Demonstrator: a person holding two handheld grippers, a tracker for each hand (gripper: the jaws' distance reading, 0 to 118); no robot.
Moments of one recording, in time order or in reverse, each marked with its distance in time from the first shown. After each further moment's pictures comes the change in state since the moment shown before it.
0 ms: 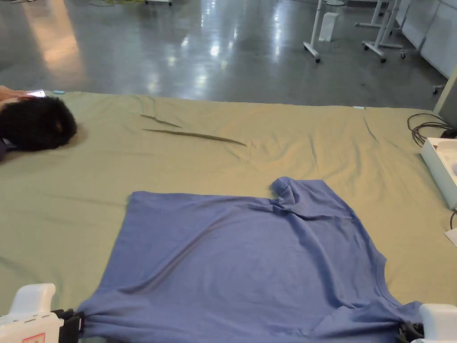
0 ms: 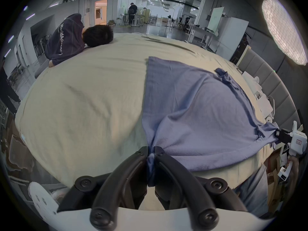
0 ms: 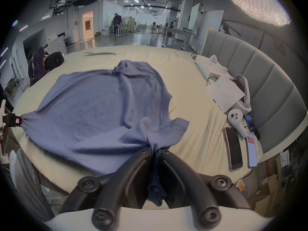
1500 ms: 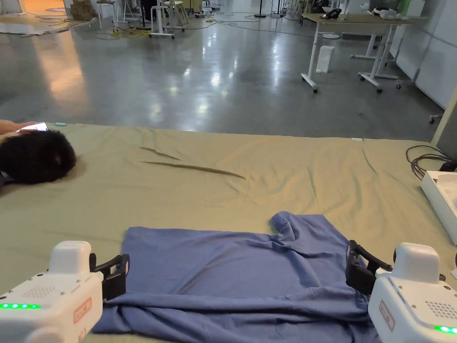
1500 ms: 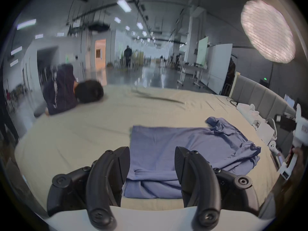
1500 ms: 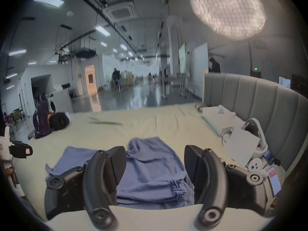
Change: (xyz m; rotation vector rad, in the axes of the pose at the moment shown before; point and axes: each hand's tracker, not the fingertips) left arm 0.076 0.082 -0.005 0.489 0.018 -0.139; right arm -0.044 0.103 -0.012 0.586 0.047 -0.180
